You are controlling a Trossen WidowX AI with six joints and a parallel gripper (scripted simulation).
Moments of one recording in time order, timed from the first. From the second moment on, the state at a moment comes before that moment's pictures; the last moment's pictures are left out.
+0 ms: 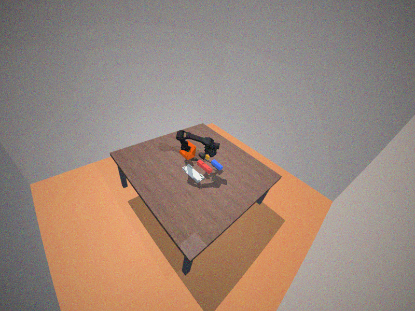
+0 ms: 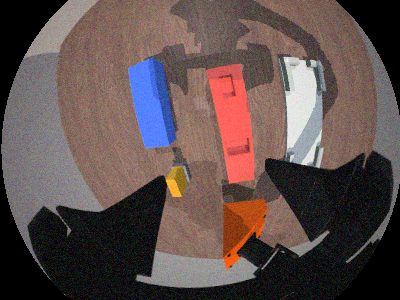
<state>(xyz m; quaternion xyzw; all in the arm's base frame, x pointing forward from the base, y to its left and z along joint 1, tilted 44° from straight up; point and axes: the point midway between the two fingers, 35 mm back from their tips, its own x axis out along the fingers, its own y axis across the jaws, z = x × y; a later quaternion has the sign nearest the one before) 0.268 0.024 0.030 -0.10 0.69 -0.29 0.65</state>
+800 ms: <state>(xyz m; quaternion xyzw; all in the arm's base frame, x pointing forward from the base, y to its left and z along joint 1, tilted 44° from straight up) 0.267 -0.033 0.003 -0.21 0.67 -0.32 0.64</state>
